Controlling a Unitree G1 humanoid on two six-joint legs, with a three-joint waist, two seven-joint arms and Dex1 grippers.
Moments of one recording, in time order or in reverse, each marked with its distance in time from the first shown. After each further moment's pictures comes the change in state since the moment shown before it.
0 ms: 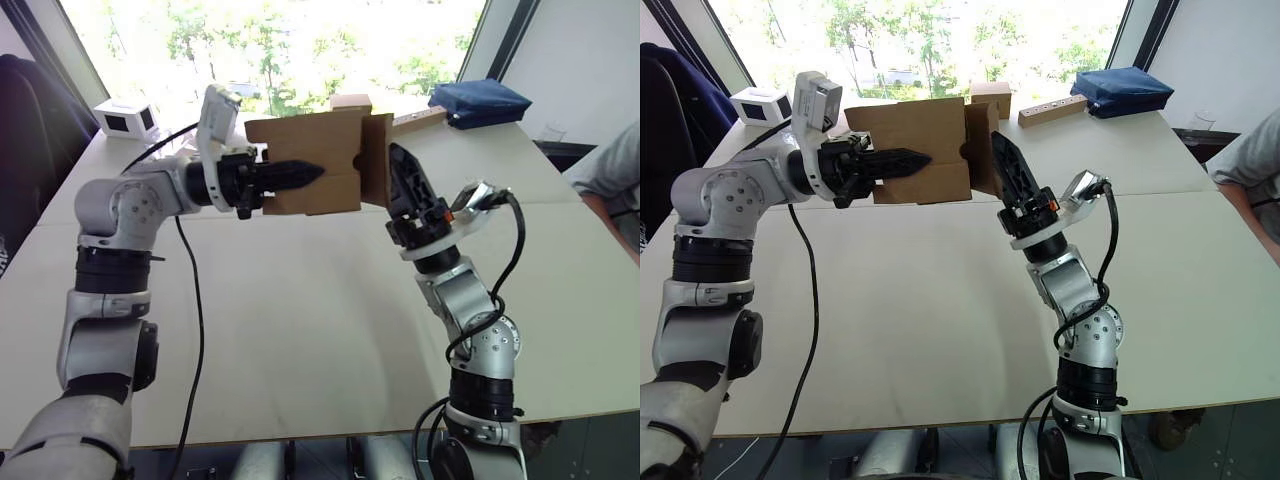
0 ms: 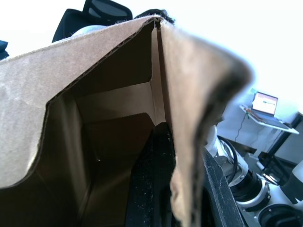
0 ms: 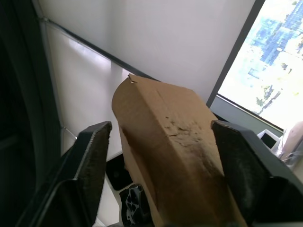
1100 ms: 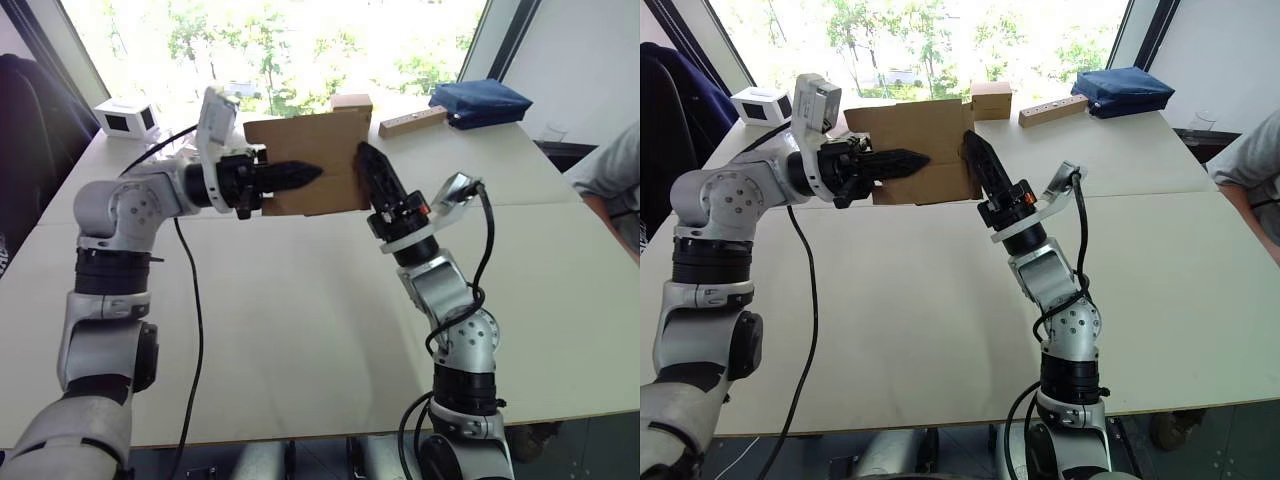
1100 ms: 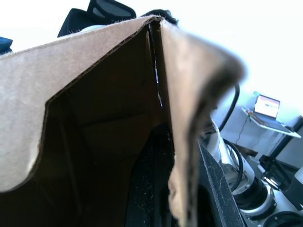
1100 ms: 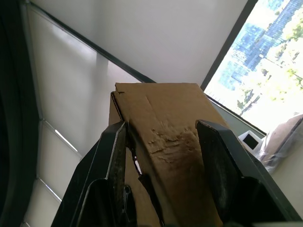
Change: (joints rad) left arm 0.007 -0.010 0.013 -0.002 -0.001 0.011 0.020; right arm -0.037 0.067 0.083 -0.016 -0.165 -0.059 -0.041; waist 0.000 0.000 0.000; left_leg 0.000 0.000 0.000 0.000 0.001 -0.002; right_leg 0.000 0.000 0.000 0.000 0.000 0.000
